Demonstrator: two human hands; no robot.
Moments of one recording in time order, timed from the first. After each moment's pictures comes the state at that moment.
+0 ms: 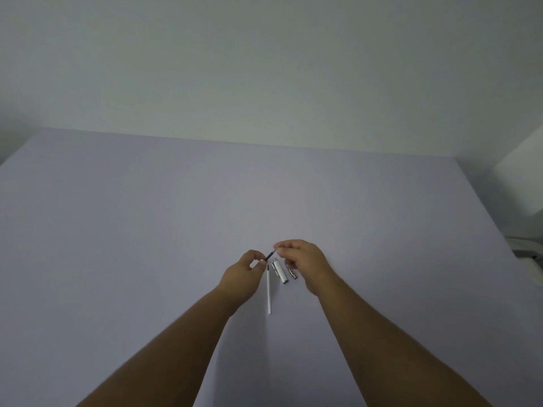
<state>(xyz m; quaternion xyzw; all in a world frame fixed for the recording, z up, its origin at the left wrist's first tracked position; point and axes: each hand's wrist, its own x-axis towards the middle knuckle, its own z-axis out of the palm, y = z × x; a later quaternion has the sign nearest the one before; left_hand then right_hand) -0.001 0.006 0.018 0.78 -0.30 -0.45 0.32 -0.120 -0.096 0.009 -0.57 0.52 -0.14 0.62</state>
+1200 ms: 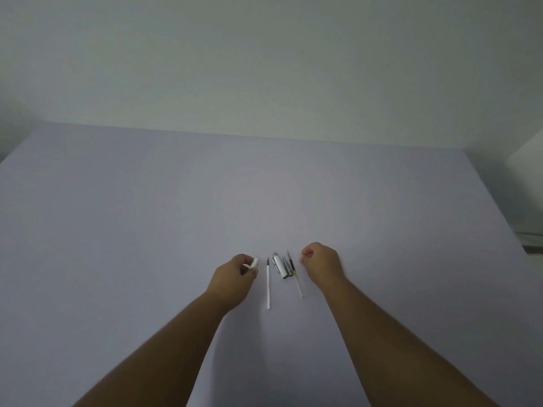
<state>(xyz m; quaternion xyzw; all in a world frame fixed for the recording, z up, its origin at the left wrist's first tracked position) 0.005 0.016 0.002 0.82 -0.31 -0.40 0.27 -0.143 -0.114 -0.028 -0.69 0.61 -0.04 0.37</state>
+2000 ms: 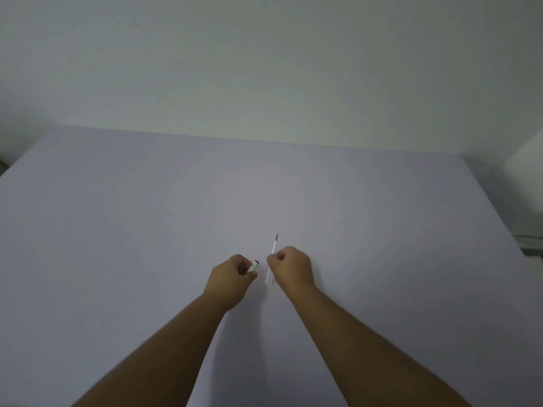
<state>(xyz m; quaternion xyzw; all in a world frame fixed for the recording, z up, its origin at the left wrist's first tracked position) 0.013 0.036 0.010 0.84 -0.33 -0.35 0.27 -0.091 -0.049 0.005 -0.68 0.59 -0.09 0.42</state>
